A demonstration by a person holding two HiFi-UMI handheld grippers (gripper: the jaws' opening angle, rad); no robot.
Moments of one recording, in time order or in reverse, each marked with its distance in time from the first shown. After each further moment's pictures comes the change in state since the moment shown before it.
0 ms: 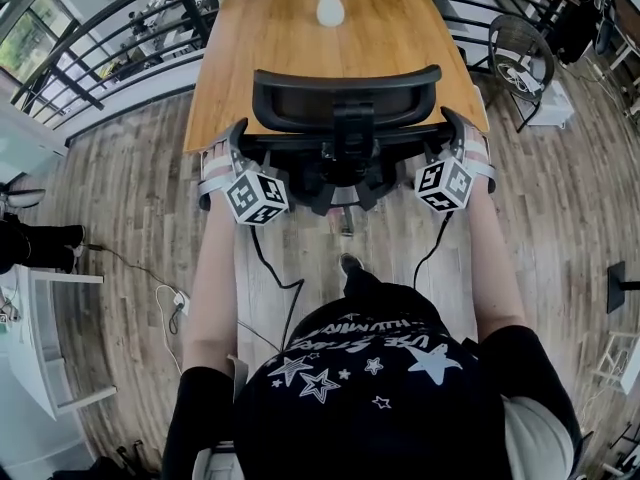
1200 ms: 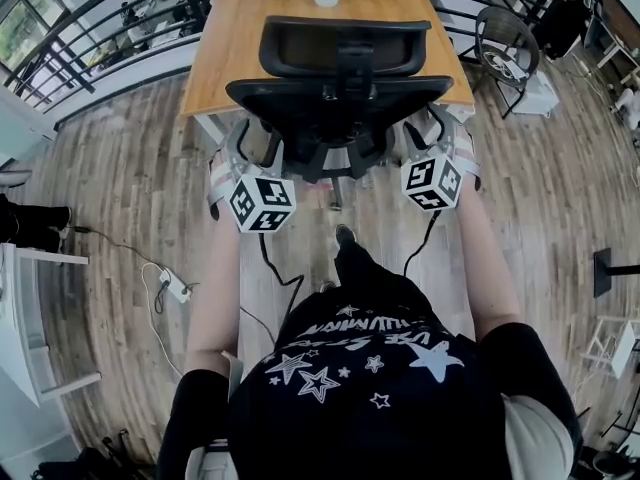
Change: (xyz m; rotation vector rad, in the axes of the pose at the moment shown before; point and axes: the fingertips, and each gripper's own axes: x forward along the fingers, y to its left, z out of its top) left arm -0.135 -0.040 0.012 -0.373 -0.078 -0.029; right arm -0.114 0.044 0.039 0.100 -0.069 0.023
